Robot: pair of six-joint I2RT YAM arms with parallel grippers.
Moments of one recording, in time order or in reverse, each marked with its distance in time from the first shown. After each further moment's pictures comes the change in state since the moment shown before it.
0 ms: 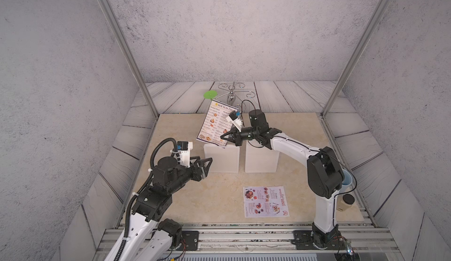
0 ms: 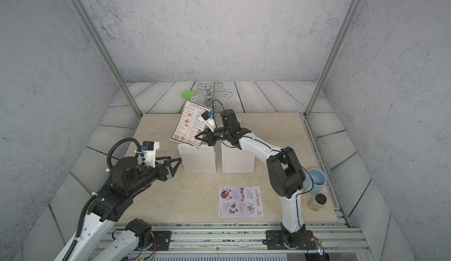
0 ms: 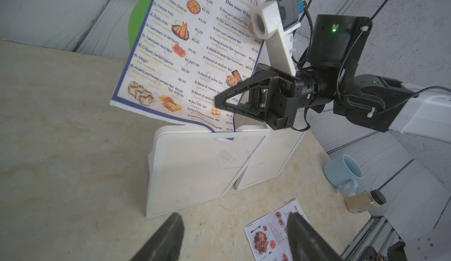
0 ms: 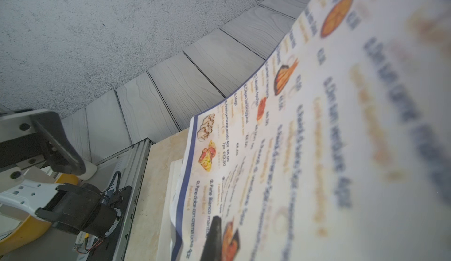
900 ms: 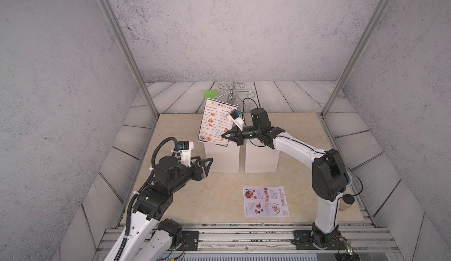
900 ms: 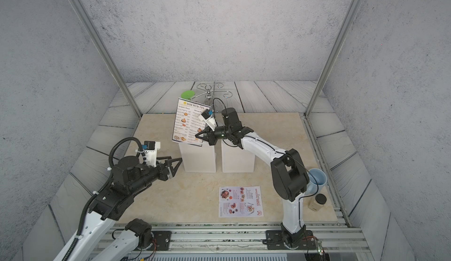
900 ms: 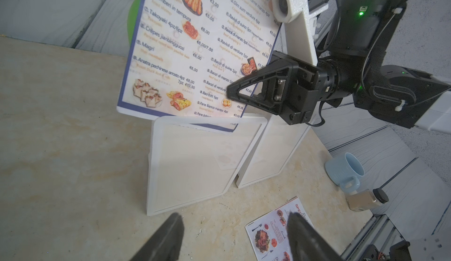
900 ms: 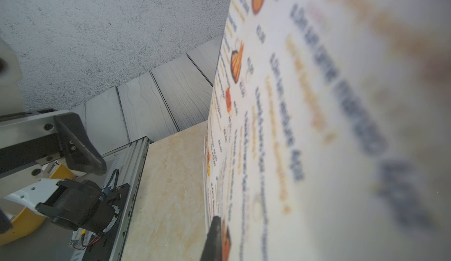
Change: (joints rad) left arm 0.000 0.015 0.000 0.000 0.002 0.005; right arm 0.000 -0.055 -0.002 -0.052 0.018 -0.056
